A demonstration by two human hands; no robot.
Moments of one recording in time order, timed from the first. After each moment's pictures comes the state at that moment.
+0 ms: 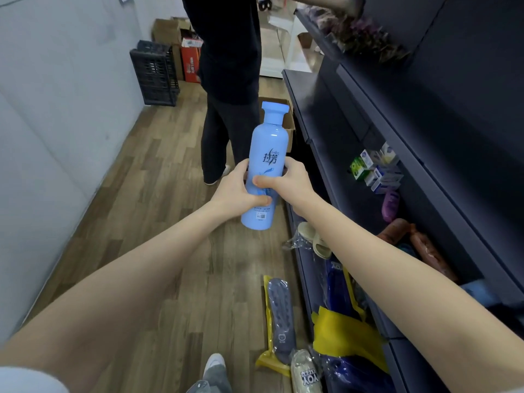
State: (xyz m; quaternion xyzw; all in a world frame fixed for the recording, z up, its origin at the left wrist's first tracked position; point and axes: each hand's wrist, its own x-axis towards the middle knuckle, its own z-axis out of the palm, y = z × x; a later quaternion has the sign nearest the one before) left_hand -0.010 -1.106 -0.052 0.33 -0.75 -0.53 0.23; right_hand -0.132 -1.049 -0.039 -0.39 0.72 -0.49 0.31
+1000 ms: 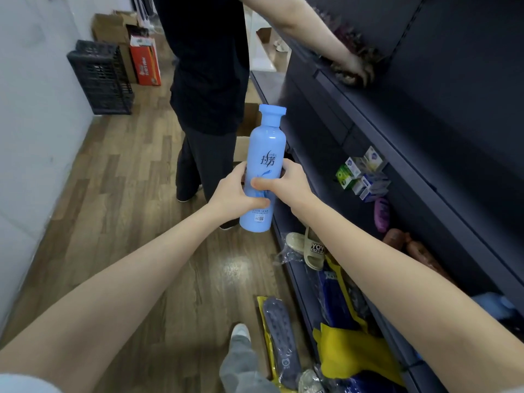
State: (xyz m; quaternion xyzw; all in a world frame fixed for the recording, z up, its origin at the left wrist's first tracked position) left_hand -0.076 -1.236 -0.062 0.27 -0.77 -0.55 0.20; right_hand -0.186 -1.161 -0.044 -0.34 0.75 -0.50 0.26
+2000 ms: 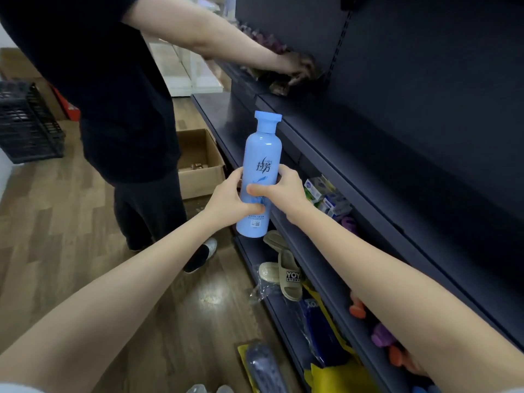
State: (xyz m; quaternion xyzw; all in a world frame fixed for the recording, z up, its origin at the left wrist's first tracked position) left_hand -0.264 -1.289 -0.048 0.16 -0.82 -0.53 0.15; right_hand -0.354 -1.188 -0.028 -0.27 0.77 -0.54 0.20
